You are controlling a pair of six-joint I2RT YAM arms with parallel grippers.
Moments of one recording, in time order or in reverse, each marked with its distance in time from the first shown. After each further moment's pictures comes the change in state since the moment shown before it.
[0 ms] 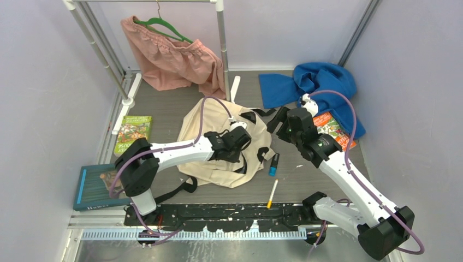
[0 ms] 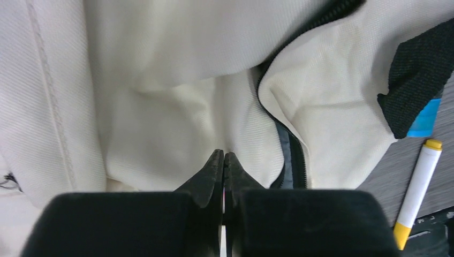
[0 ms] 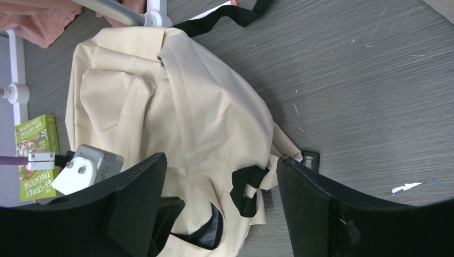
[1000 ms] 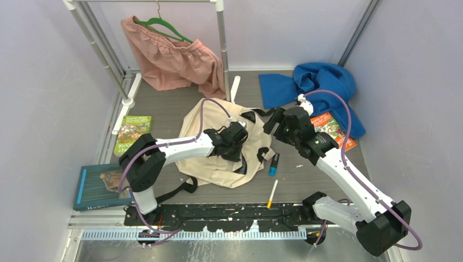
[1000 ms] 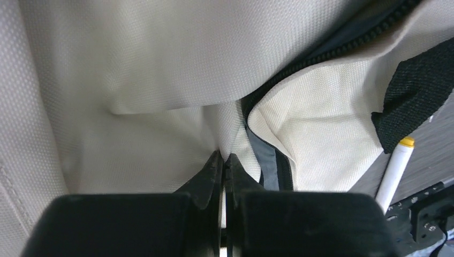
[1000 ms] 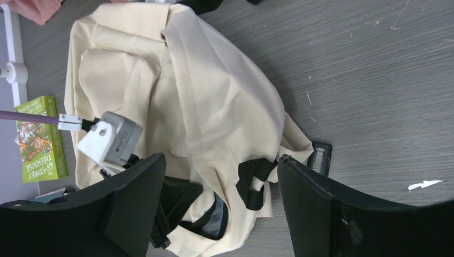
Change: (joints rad) left arm 0.071 0.055 -0.018 0.086 0.190 -0.010; right arm 0.000 0.026 -0.004 0.009 -0.061 0.003
